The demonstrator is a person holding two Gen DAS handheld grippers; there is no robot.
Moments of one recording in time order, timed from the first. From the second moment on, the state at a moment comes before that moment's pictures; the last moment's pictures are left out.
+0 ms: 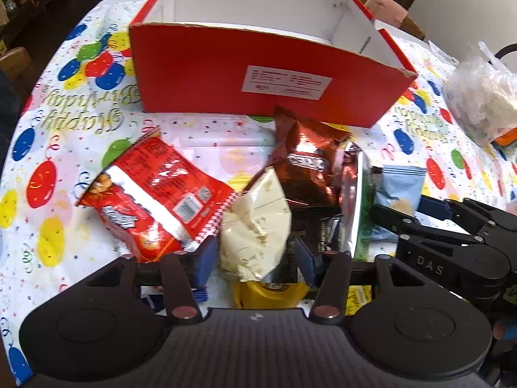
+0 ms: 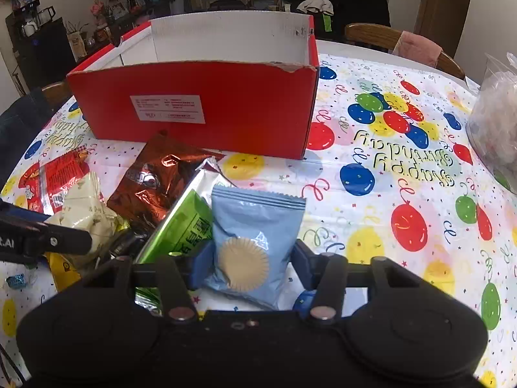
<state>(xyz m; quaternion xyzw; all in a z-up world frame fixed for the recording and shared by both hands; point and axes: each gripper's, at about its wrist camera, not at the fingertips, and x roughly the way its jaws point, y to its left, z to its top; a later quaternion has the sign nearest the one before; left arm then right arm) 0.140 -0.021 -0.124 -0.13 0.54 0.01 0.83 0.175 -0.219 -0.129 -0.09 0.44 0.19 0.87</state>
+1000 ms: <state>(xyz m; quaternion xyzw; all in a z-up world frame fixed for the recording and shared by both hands) 0.127 -0.014 -0.111 -0.15 0.52 0.00 0.84 0.138 -0.217 -0.099 -0.09 0.37 0.21 0.90</state>
